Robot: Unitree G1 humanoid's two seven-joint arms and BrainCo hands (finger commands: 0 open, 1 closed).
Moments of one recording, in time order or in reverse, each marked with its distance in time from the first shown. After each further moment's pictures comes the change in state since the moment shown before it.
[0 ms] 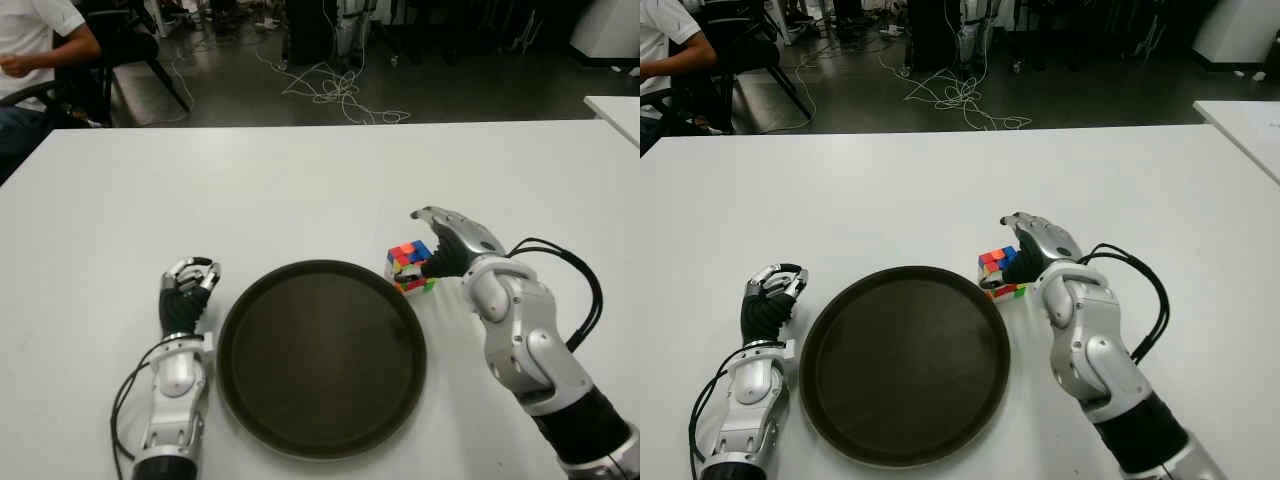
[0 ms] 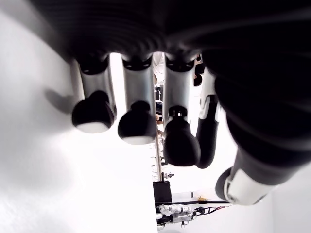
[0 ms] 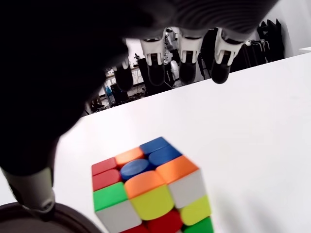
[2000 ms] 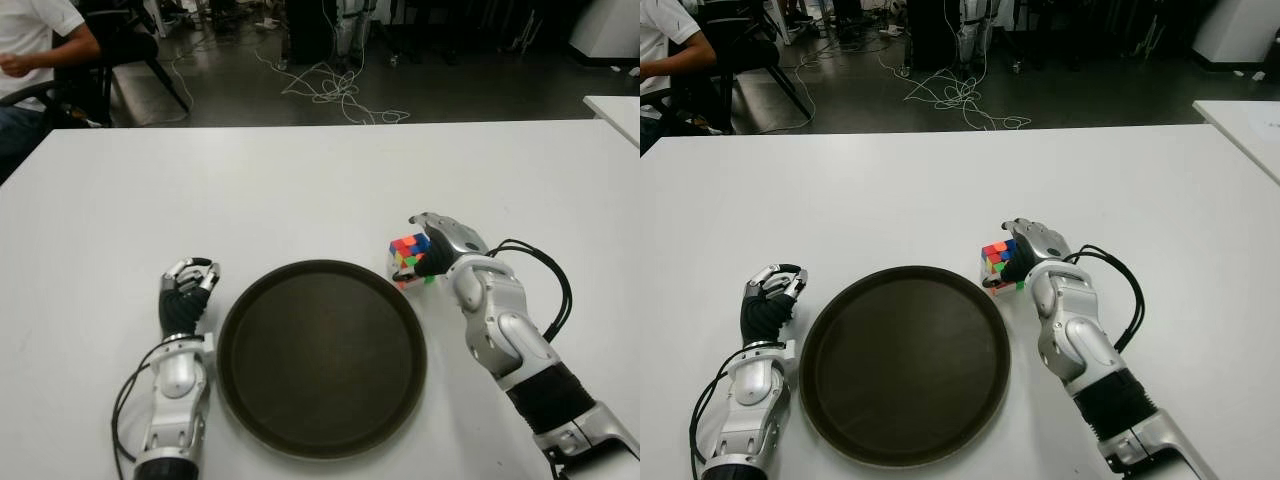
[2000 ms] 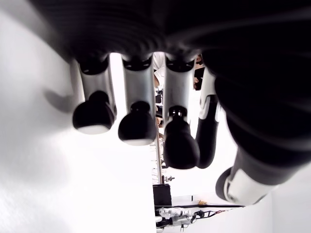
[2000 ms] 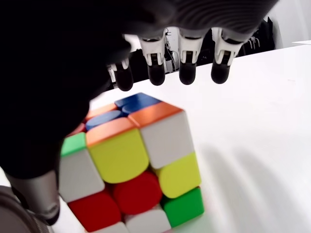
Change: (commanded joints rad) left arm 0.007 -0.003 0.001 -0.012 0.004 0.003 0.004; right arm -0.087 0.068 0.003 0.312 0.025 -0.069 -0.114
